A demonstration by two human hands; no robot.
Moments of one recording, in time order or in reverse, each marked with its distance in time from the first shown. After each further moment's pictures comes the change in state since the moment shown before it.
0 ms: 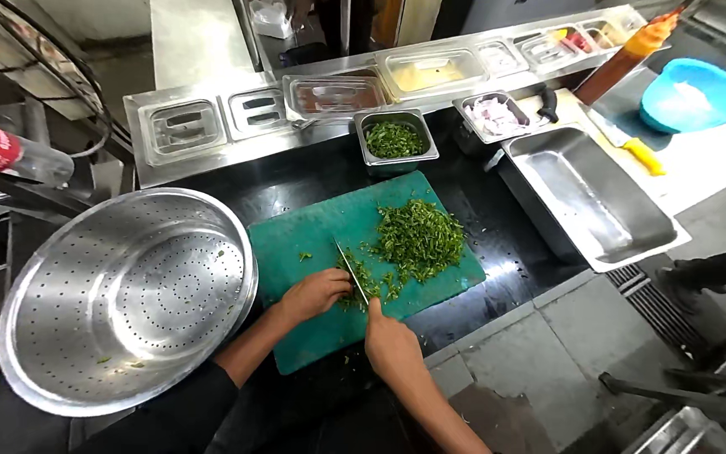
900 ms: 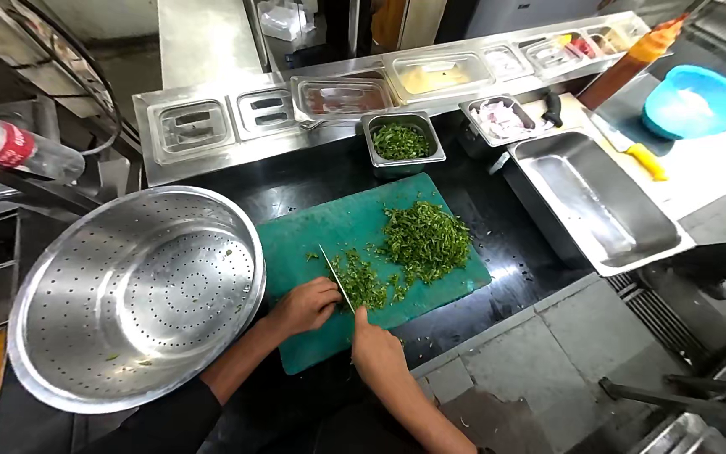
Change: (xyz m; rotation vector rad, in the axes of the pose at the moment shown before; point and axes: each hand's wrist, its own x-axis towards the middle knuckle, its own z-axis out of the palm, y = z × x) left_hand -0.037 0.001 -0.007 0.115 0.075 -0.037; right_hand 0.006 -0.024 0.022 -0.029 -0.024 -0.034
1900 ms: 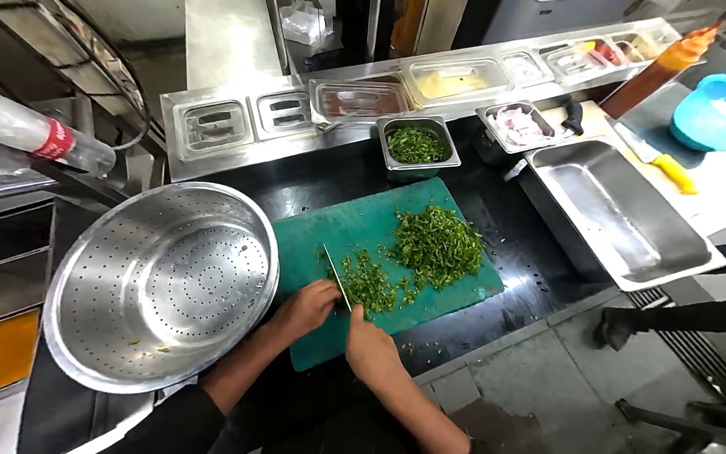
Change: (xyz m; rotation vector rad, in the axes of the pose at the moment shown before) left_hand -0.014 0.010 -0.006 0.006 0.032 -0.191; right_hand 0.005 -0.020 -0.003 0.036 -0.068 -0.061
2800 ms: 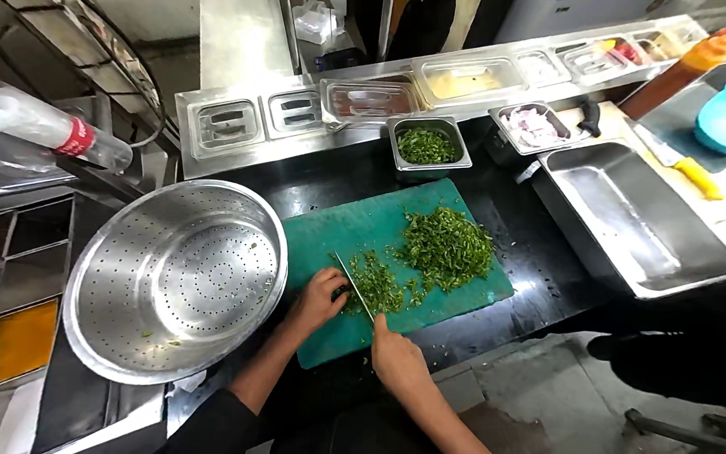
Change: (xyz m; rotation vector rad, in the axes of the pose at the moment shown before) left_hand 0.016 0.016 0.000 -0.088 0.040 -0.320; right_hand -0.008 0.031 0.001 -0.073 0.008 0.023
